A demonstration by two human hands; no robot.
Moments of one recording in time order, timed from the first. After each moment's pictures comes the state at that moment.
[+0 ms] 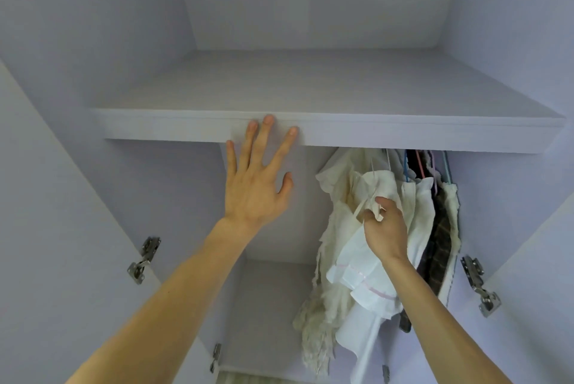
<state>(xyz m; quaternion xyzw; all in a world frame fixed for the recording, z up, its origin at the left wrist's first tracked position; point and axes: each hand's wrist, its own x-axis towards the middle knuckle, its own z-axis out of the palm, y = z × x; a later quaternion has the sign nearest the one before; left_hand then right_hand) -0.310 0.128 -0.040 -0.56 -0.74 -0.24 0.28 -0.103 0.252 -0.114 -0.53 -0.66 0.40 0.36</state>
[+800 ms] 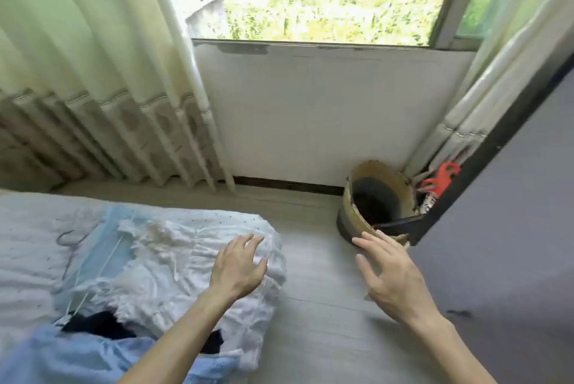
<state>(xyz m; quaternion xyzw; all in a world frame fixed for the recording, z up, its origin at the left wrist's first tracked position) 0.038 -0.556 -0.248 0.30 -0.93 -0.19 -0.07 -0.112 -0.290 -0.187 0.33 -0.90 0.28 -0.08</state>
